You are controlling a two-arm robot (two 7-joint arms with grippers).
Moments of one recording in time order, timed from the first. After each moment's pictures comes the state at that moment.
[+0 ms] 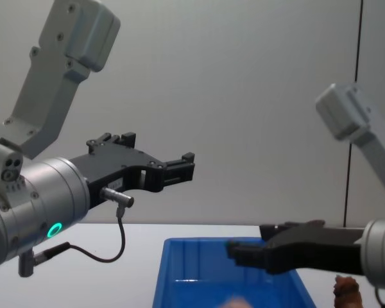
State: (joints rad) left arm -0.24 0.38 0.45 -1.63 -0.20 0.01 -0.01; right arm 0.21 0.20 -0.34 -1.52 0.12 0.30 0.42
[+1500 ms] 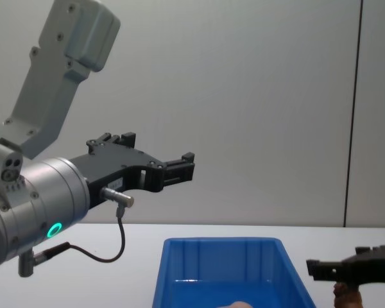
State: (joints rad) left arm -0.24 0.38 0.45 -1.63 -0.20 0.01 -0.01; right arm 0.22 0.25 -0.26 -1.44 0.21 0.36 0.23
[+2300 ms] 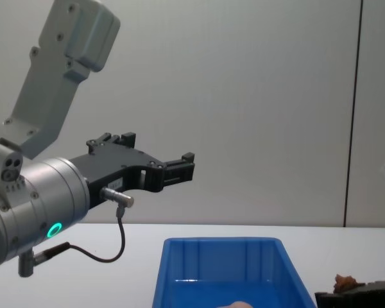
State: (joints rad) left arm -0.24 0.38 0.45 -1.63 -0.20 0.01 -0.01; right arm 0.24 0.24 -0.26 -1.36 0.22 0.43 0.23
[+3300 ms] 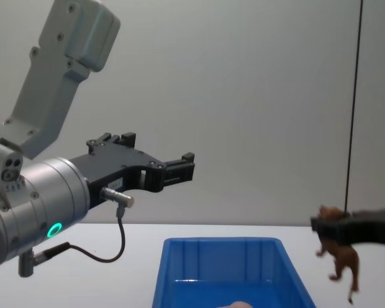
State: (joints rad) left arm -0.24 0.38 0.45 -1.63 -0.20 0.01 -0.01; right arm 0.24 0.24 -0.25 -1.47 0.21 0.31 0.24
